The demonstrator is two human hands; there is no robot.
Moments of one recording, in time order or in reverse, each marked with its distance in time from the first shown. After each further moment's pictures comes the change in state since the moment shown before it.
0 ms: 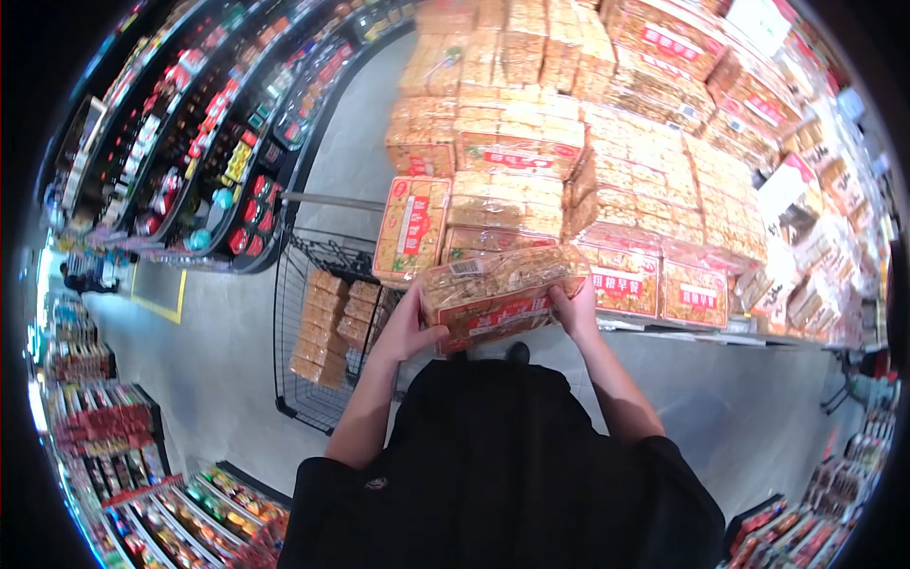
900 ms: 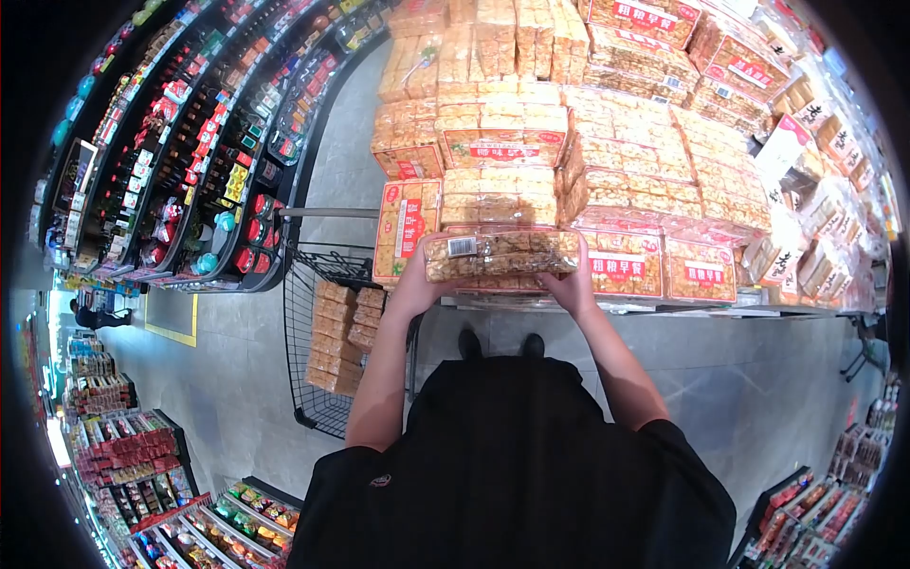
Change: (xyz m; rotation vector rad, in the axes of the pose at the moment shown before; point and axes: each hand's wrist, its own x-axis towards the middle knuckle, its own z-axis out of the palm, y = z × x) left_hand 0.076 -0.036 -0.006 0.362 0.002 -0.013; right_hand 0.026 0.043 -0.005 -0.307 0.102 -0.282
